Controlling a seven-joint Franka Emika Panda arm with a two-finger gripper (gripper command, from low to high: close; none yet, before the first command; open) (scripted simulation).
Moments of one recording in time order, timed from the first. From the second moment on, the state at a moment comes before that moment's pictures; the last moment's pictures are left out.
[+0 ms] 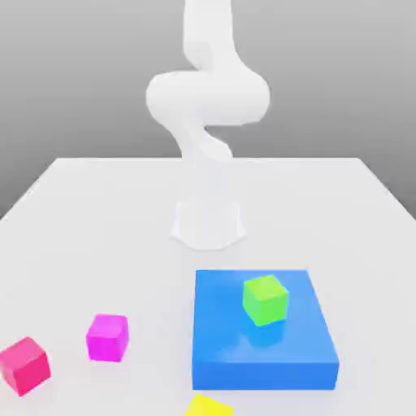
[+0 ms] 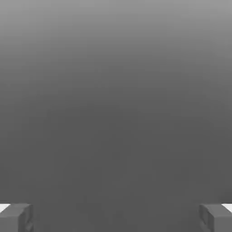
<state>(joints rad) -0.02 -0.71 -0.03 -2.30 0.00 2.33 0.81</state>
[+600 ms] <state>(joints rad) -0.16 -0.05 -0.23 -2.34 0.10 2.54 0.80</state>
